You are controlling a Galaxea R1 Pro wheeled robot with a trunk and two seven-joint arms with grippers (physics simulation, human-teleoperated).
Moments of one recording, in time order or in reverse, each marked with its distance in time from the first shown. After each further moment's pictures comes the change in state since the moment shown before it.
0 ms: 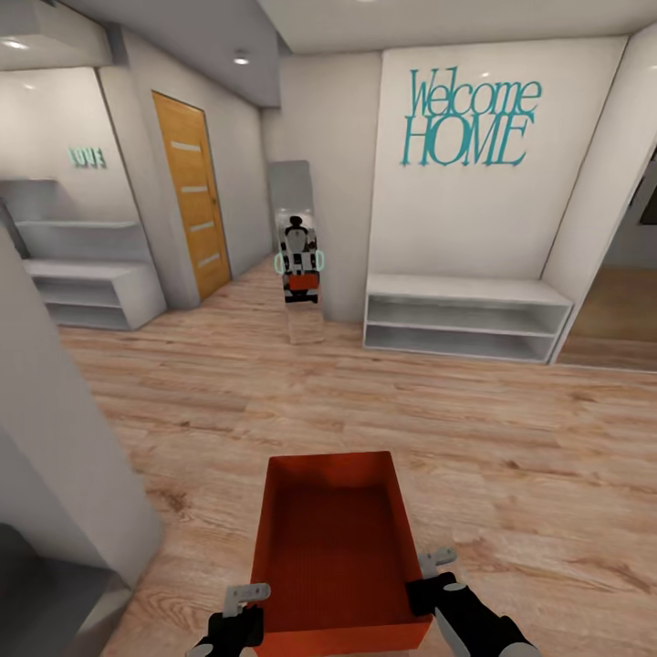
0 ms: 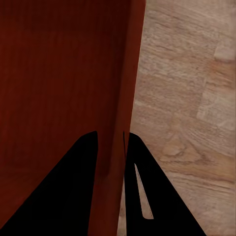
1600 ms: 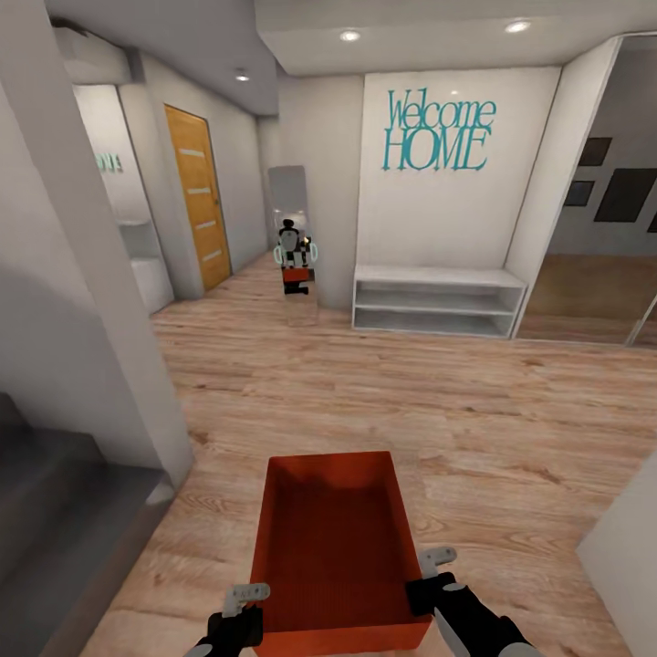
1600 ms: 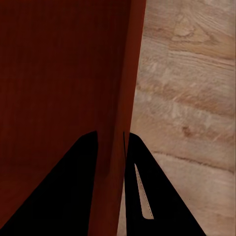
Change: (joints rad) left arm 0.000 0.002 0.000 0.000 0.001 0.000 -0.002; right arm 0.000 0.002 0.000 0.000 0.000 0.000 -0.002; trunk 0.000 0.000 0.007
